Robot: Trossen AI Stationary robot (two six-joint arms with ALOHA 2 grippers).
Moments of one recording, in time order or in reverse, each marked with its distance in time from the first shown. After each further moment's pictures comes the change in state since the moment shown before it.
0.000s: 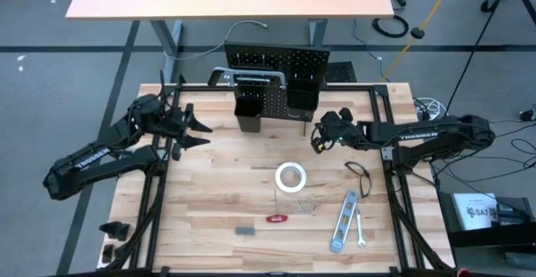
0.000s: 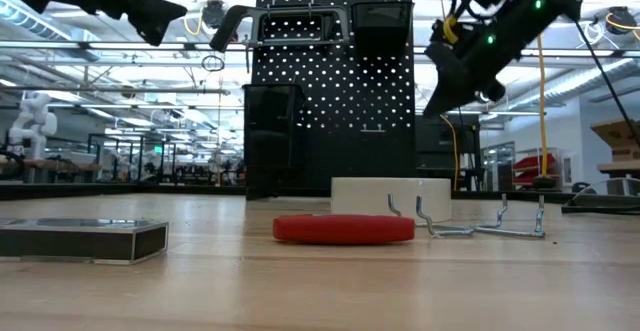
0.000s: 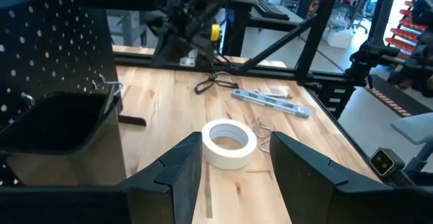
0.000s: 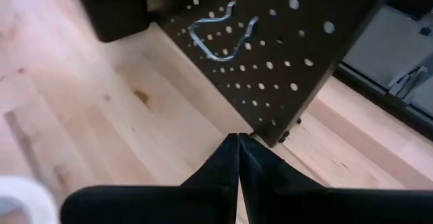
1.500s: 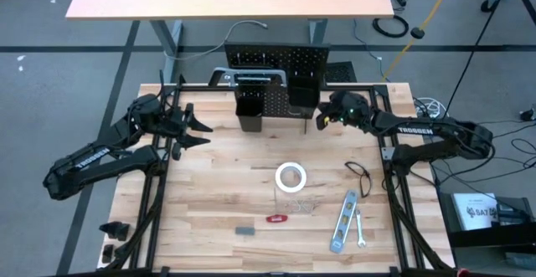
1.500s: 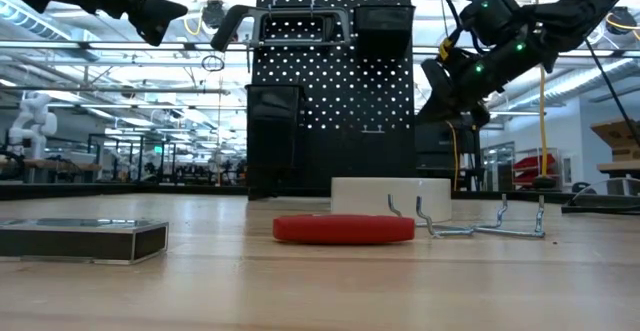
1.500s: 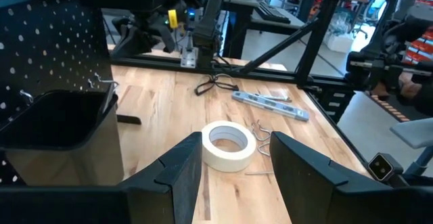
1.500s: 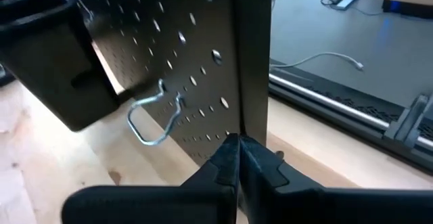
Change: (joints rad) left arm 0.000 0.000 0.000 0.008 -0.004 -0.026; right arm -0.397 0.000 -0.148 0.458 -0.356 -0.119
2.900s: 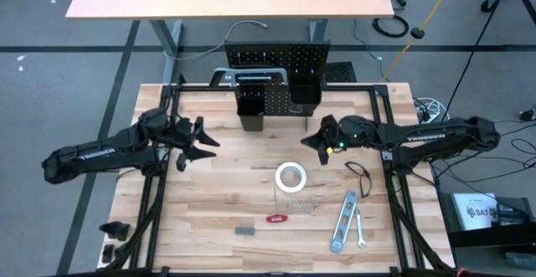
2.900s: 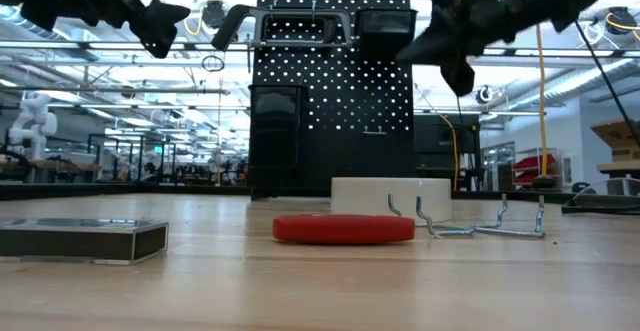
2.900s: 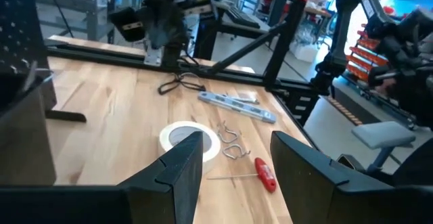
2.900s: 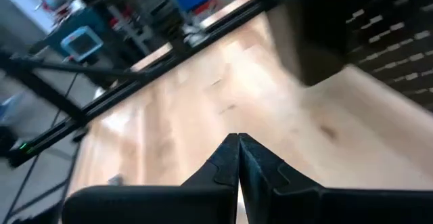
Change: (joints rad) left arm -0.258 0.006 -0.146 0.249 -0.132 -0.164; right arm 0.422 -0.089 0.104 -0.130 -0.160 0.227
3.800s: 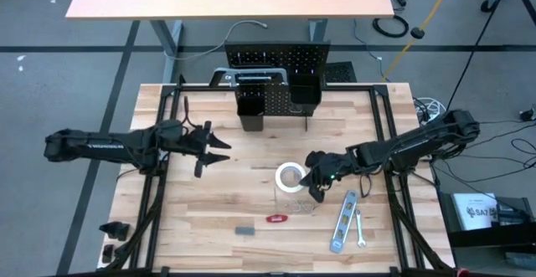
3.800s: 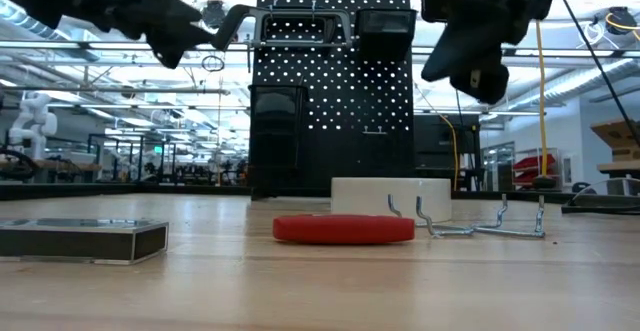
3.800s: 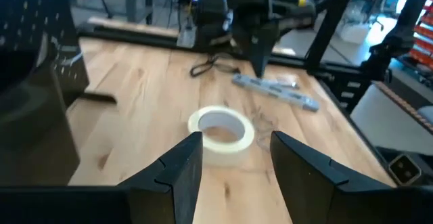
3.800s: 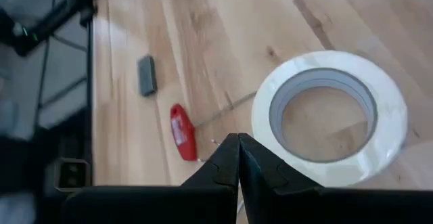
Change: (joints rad) left arm -0.253 0.192 -0.001 0.125 -0.394 0.011; right arm 0.333 0.256 0.186 -0.286 0.024 0.190
